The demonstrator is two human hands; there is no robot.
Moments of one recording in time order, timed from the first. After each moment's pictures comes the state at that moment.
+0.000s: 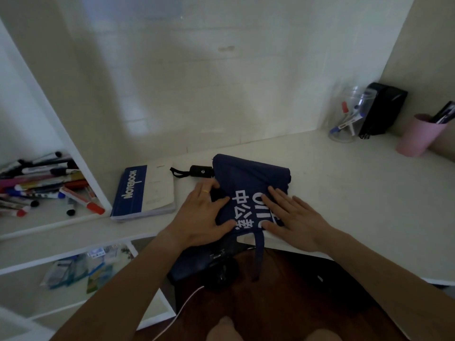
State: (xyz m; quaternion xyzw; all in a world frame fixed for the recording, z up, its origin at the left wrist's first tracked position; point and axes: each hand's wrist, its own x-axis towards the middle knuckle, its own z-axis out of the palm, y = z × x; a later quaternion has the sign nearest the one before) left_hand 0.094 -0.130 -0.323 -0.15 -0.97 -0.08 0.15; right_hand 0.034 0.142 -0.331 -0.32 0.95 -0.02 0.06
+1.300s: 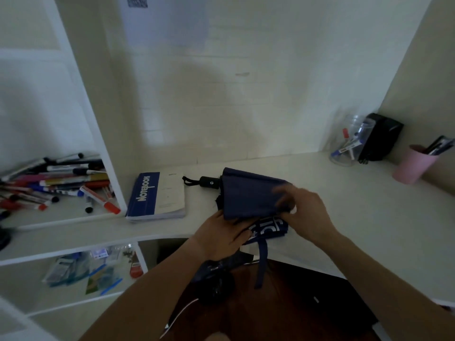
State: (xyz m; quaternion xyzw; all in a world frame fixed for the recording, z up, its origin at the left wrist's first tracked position) left_hand 0.091 -0.109 -0.350 -0.22 -0.96 -0.09 0.14; right_hand 0.044 0.127 -0.267 -0.26 0.92 -0.27 -0.12
